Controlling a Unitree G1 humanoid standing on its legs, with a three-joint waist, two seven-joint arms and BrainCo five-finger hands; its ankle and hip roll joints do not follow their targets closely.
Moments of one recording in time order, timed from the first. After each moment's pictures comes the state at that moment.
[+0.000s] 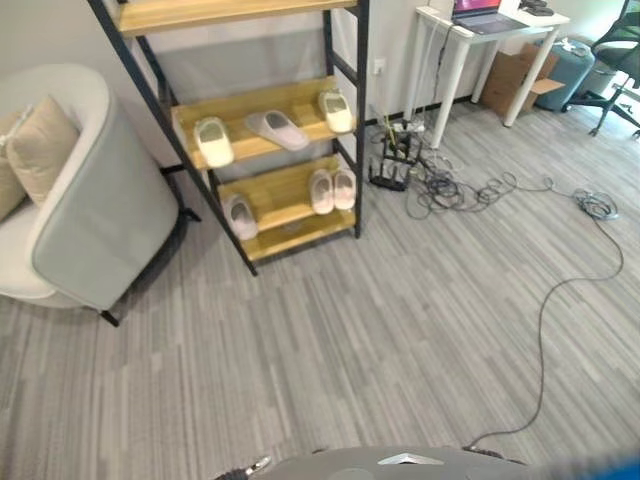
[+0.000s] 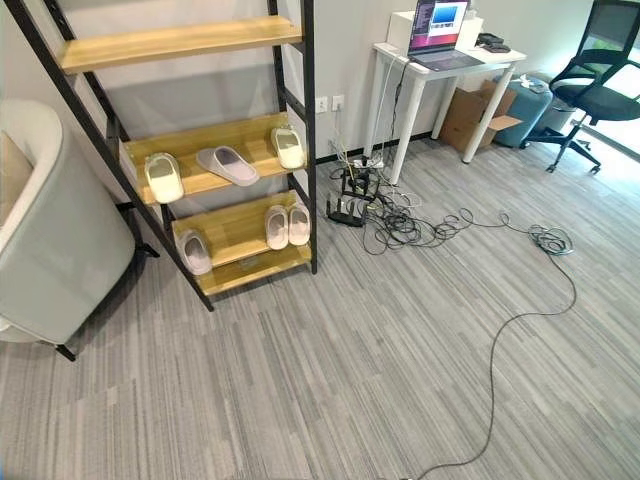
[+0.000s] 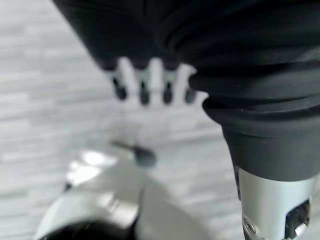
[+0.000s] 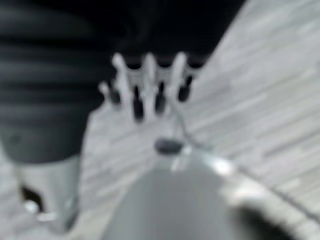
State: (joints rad) left arm 0.03 0.20 -0.02 1.45 -0.30 -0.04 -0.08; right arm 0.03 -0.21 0.15 1.36 0.19 -0.01 0.09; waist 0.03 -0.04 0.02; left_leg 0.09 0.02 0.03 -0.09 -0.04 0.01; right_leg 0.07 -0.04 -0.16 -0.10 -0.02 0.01
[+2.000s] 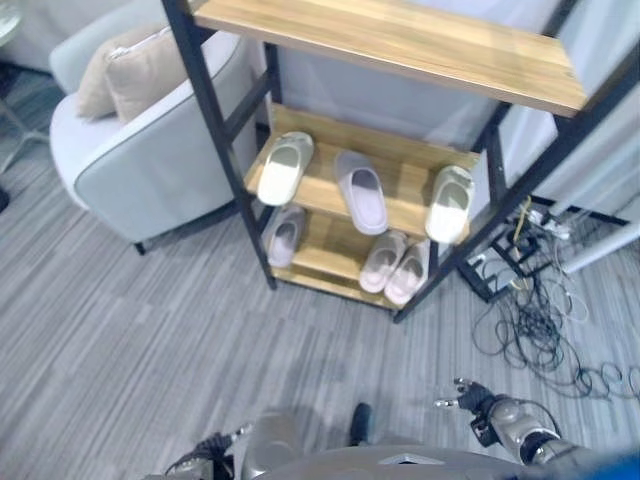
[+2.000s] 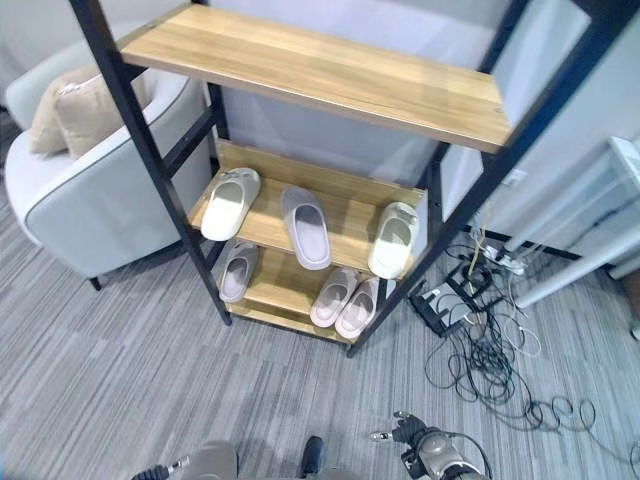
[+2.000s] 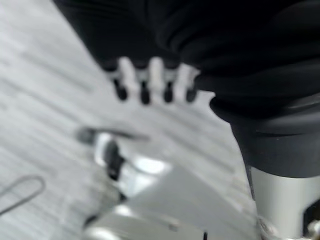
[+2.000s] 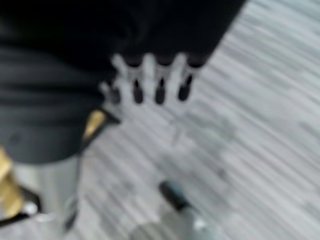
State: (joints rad) left arm -0.08 0.27 0.03 1.45 -0.30 -0.07 0.01; right arm -0.25 -0.28 0.36 1.27 0.00 -0.01 0.07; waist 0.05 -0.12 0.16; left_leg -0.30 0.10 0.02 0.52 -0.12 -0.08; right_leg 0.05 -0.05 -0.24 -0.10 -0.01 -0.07
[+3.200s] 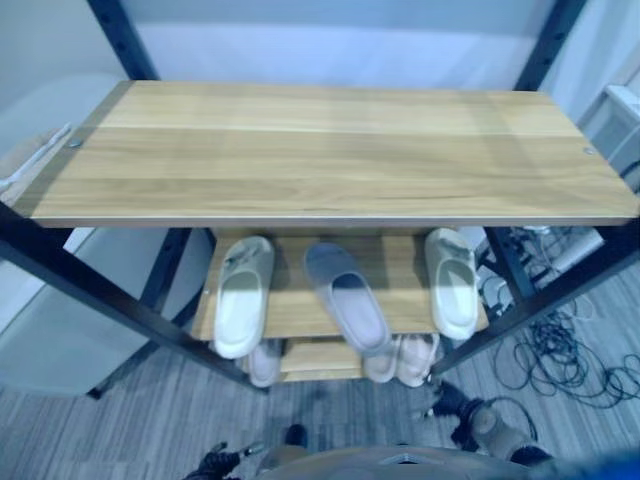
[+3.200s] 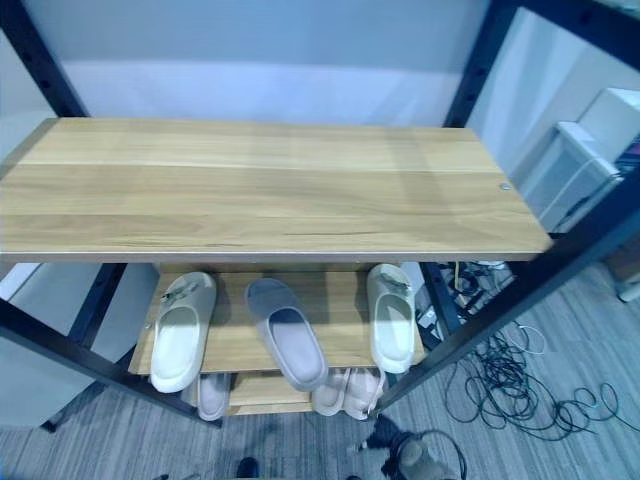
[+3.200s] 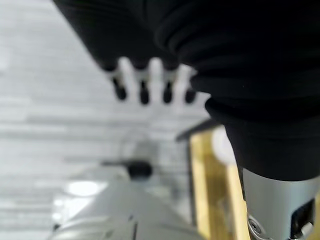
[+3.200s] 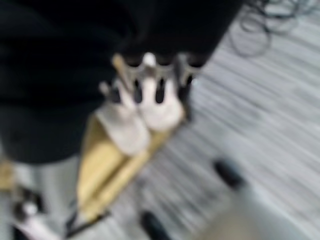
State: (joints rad) left arm 0.06 0.22 -0.11 1.34 -0.22 -0.12 0.07; right arm -0.04 -0.21 0.50 1.16 -0.23 -0.06 0.05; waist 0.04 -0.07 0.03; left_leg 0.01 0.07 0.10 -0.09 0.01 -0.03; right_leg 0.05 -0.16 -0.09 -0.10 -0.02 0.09
